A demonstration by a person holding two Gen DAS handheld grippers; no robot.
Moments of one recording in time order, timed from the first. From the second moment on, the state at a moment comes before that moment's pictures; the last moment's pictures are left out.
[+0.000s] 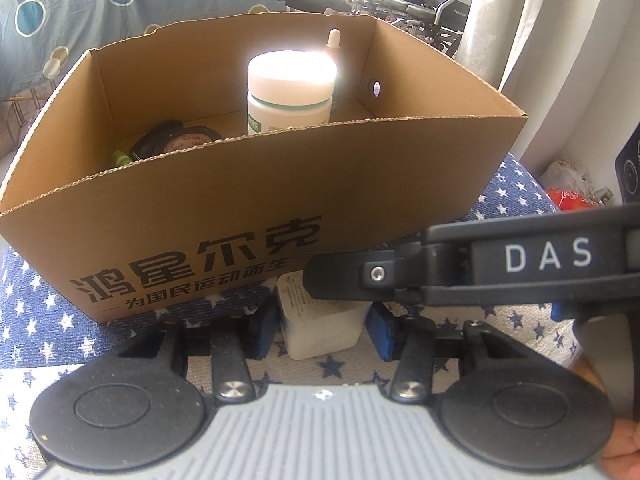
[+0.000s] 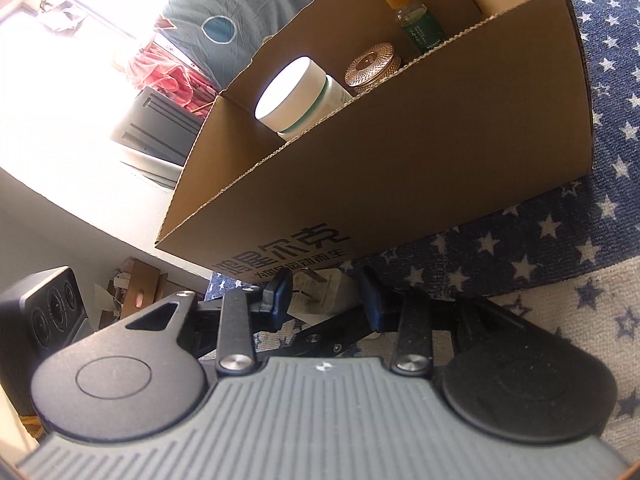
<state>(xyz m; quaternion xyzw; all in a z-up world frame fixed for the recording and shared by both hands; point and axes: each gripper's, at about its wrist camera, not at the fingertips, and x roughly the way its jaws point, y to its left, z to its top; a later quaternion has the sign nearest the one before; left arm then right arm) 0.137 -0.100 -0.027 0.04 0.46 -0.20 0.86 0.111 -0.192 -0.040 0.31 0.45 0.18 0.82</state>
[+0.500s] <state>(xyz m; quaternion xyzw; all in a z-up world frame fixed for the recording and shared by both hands) 0.138 -0.098 -0.034 0.03 0.46 -0.21 0.86 0.110 -0.189 -0.041 0.32 0.45 0.17 0.82</state>
